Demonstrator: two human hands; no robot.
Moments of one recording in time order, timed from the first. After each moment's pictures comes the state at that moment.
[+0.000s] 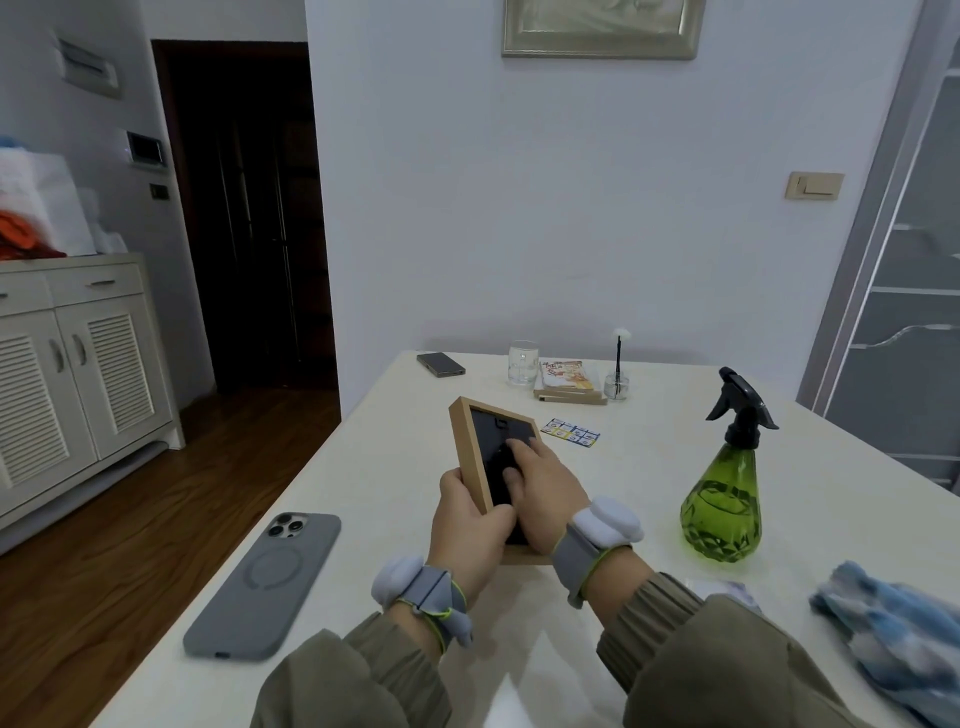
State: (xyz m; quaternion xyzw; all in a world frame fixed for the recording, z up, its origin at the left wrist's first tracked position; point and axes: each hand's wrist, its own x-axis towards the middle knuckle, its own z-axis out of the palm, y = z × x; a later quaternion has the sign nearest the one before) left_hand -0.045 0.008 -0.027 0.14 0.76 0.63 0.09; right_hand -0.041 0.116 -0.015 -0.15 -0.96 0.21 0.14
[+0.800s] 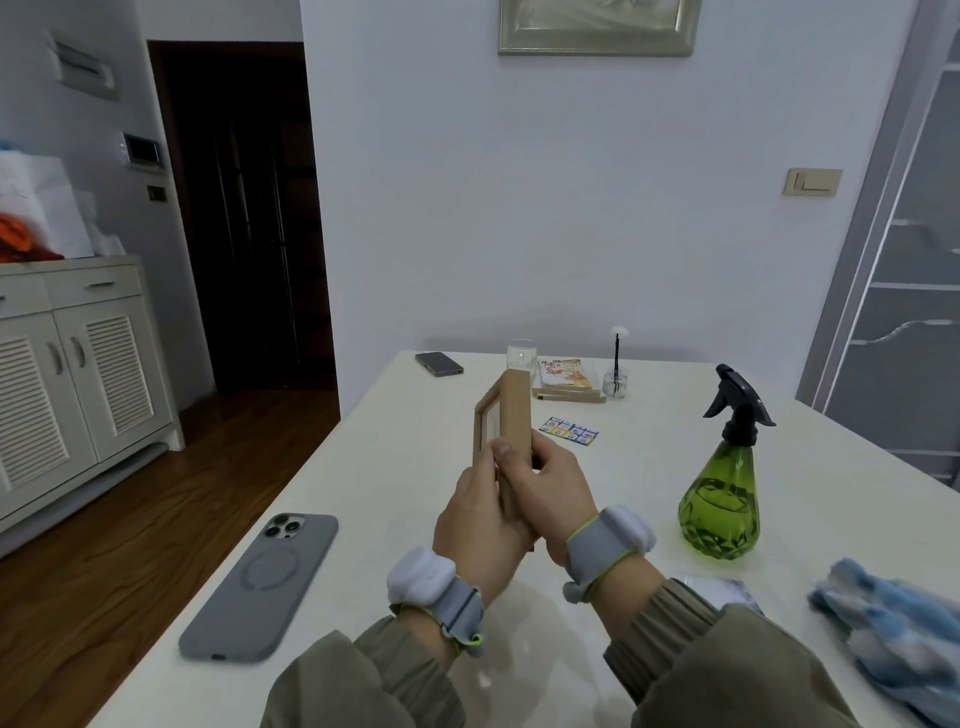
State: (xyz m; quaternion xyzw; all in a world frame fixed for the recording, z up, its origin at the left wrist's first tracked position) left_hand -0.027 0.015 -0.017 0.25 0.84 0.47 -0.05; right_hand -0.020 0.100 -0.003 -0.16 -0.77 0.56 0.27
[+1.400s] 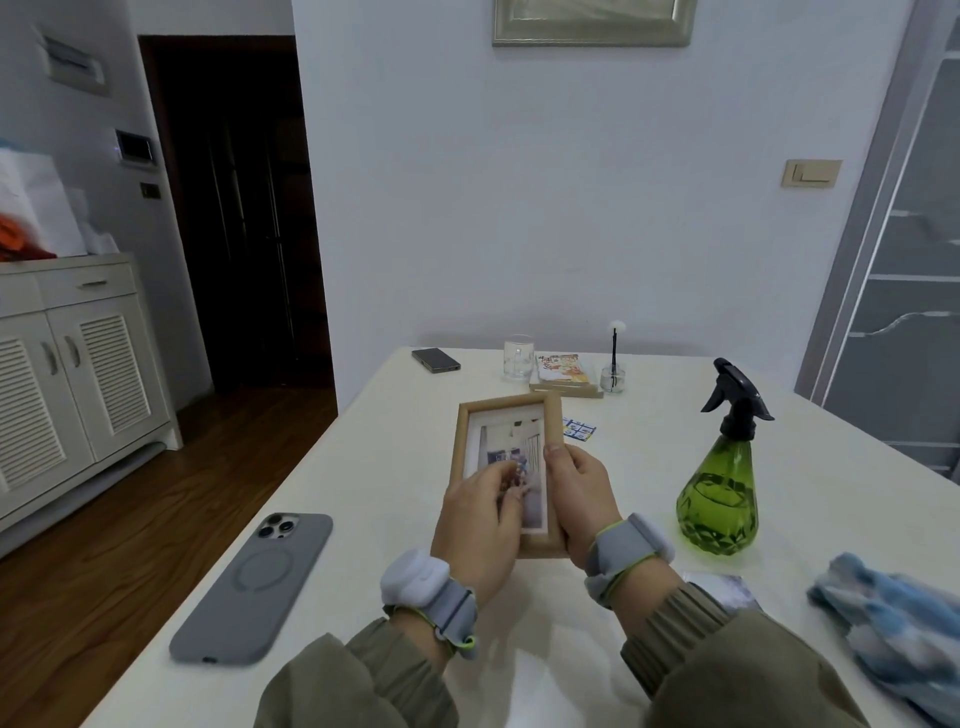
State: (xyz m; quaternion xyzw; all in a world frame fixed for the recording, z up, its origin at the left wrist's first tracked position) left_hand -0.046 0.021 -0.031 0.30 0.84 0.43 -0.10; right_hand -0.025 0.129 -0.018 -0.25 -0.68 0.64 0.27
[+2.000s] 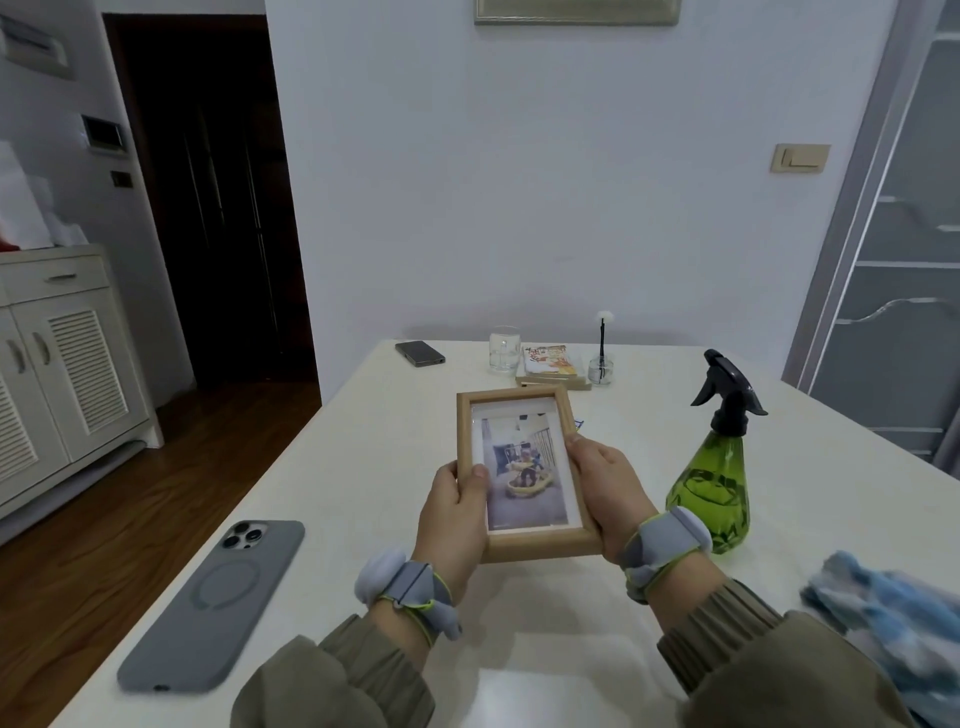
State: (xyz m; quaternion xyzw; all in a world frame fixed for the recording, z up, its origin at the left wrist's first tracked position) left_hand -0.073 0.044 -0.046 0.13 0.73 0.66 0.09; right_hand -0.014 0.182 -0.017 -0.23 -0.67 0.68 0.19
